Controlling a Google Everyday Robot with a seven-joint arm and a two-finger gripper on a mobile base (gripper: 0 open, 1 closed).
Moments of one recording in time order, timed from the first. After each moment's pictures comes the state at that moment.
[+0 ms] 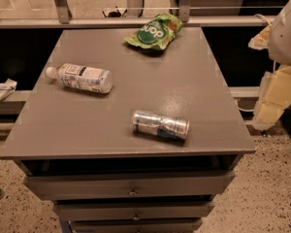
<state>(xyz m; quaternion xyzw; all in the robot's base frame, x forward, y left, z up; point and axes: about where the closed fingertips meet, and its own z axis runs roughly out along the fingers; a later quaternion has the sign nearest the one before) 0.438 -0.217 0.976 -0.60 0.78 -0.03 0.16</state>
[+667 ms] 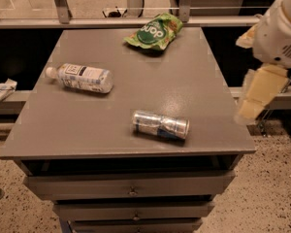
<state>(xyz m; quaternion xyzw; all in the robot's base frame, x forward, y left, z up) 0.454 -0.196 0.971 -0.60 0.78 -0.02 0.18</state>
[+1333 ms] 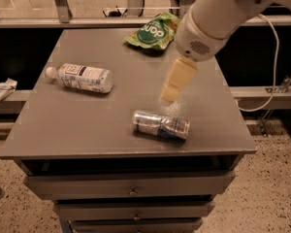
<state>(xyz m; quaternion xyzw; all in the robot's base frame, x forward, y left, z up) 0.528 -0.081 0.946 -0.59 0.77 0.03 0.24</state>
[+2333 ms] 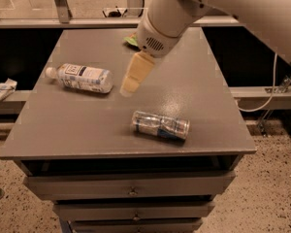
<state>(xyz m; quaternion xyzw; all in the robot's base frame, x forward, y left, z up) 0.570 0.005 0.936 -0.59 0.76 0.06 0.27</state>
